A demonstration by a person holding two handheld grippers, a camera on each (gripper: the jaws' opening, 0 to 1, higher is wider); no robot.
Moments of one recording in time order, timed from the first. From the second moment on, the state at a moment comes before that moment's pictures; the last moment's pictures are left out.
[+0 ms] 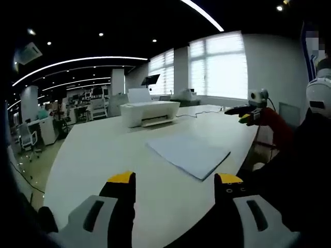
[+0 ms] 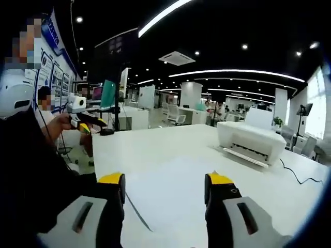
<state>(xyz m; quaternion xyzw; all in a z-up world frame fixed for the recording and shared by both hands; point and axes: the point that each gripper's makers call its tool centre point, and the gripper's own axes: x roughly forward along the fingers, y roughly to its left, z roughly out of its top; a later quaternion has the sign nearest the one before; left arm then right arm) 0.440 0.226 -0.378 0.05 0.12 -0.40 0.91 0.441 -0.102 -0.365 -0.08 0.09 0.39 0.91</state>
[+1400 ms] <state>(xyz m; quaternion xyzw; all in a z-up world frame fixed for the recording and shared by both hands) 0.419 0.228 -0.353 0.08 0.09 -0.39 0.91 0.372 -0.121 -0.333 -0.05 0.03 0.34 0.94</state>
